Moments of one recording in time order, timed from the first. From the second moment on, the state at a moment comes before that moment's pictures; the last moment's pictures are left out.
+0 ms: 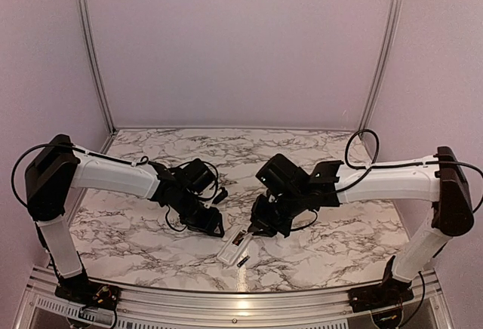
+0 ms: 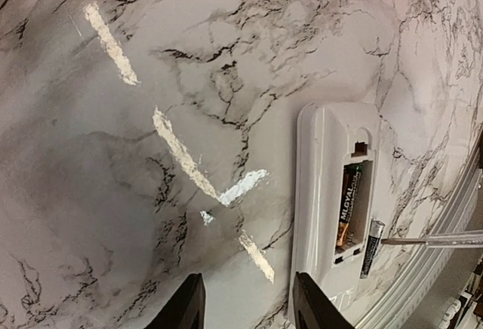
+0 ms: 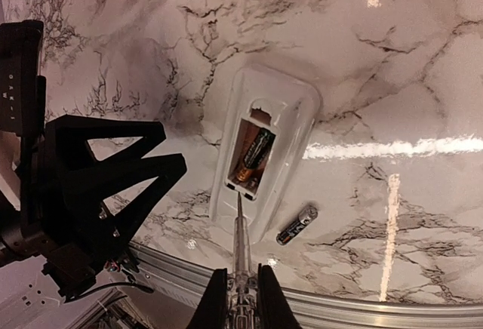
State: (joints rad) left arm -0.89 1.83 1.11 -0.42 0.32 -0.45; right arm 1.03 1.61 1.12 -0.53 -0.17 1.39
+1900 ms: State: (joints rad) left arm -0.86 1.96 1.13 -0.30 0.60 -0.42; right arm 1.05 1.69 1.09 -0.42 -0.07 1.40
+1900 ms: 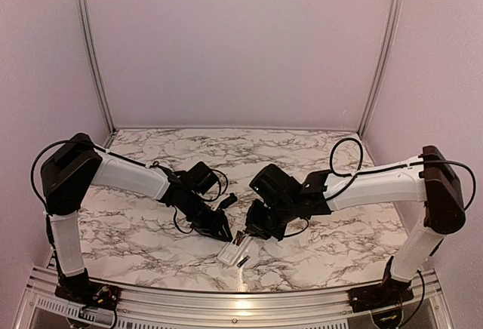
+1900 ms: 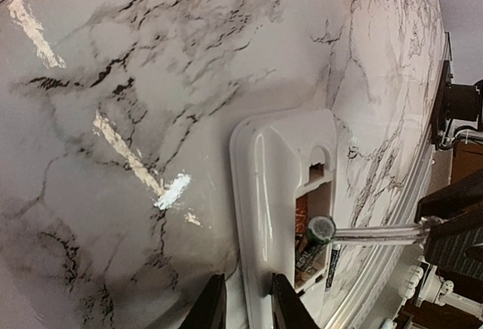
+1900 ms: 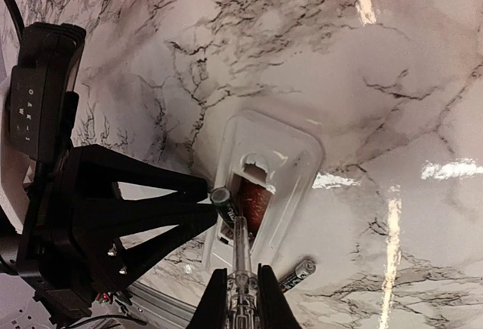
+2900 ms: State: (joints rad) left arm -0.86 1.96 1.13 -0.29 0.60 -0.41; right arm 1.11 1.72 1.17 -0.52 -0.04 1.33
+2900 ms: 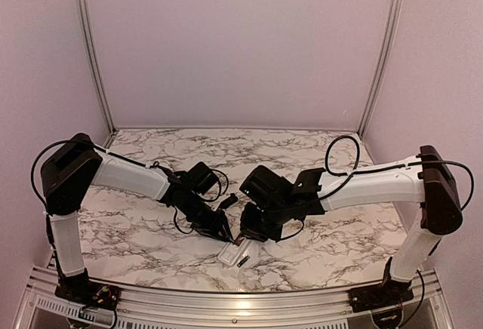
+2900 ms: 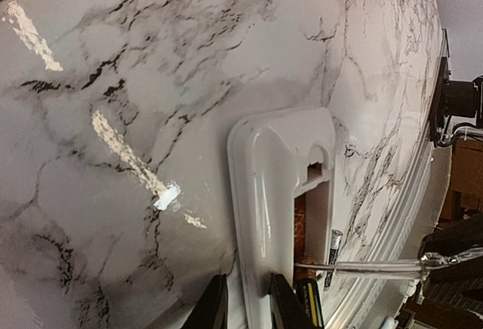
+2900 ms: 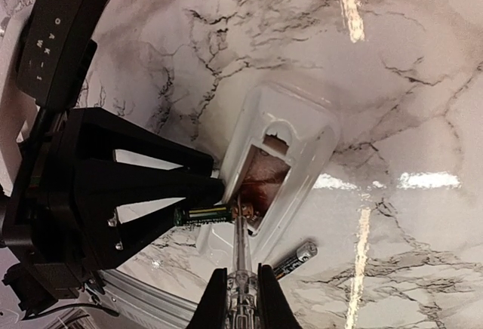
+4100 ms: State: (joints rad) left arm -0.86 1.96 1.13 -0.29 0.60 -0.38; right arm 1.15 1.78 1.33 -0.67 -0.04 1.28
